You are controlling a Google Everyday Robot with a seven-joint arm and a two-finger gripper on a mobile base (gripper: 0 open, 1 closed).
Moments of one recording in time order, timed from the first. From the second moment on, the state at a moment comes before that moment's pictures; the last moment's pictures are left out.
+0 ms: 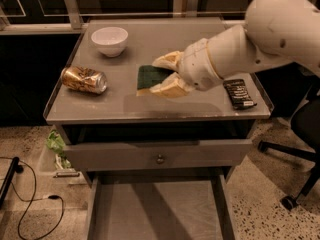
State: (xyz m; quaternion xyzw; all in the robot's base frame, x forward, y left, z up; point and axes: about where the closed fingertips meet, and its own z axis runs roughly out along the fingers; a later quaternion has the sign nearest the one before) arm 0.534 -0.012 0.912 -0.65 0.61 0.19 0.41
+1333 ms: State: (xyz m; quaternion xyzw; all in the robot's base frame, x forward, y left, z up) arm 0.399 -0.117 0.817 -0.60 0.65 0.20 0.41
